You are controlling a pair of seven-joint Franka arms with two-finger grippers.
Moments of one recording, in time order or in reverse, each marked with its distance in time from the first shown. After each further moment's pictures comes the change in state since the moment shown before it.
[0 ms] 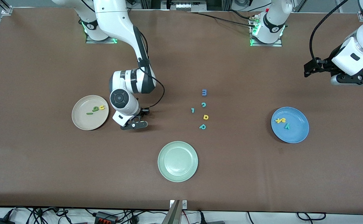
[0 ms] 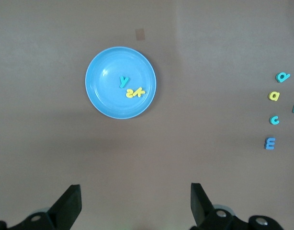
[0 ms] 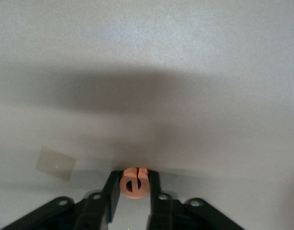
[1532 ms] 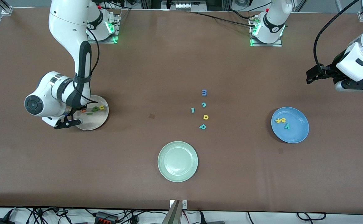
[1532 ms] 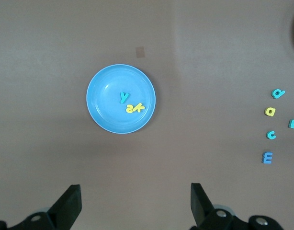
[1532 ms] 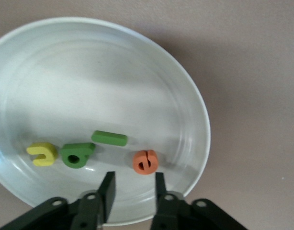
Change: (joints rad) left arm 0.002 0.050 0.002 0.061 0.000 0.024 0.000; right arm -0.151 -0.021 -0.317 -0.197 -0.001 -0.172 -0.573
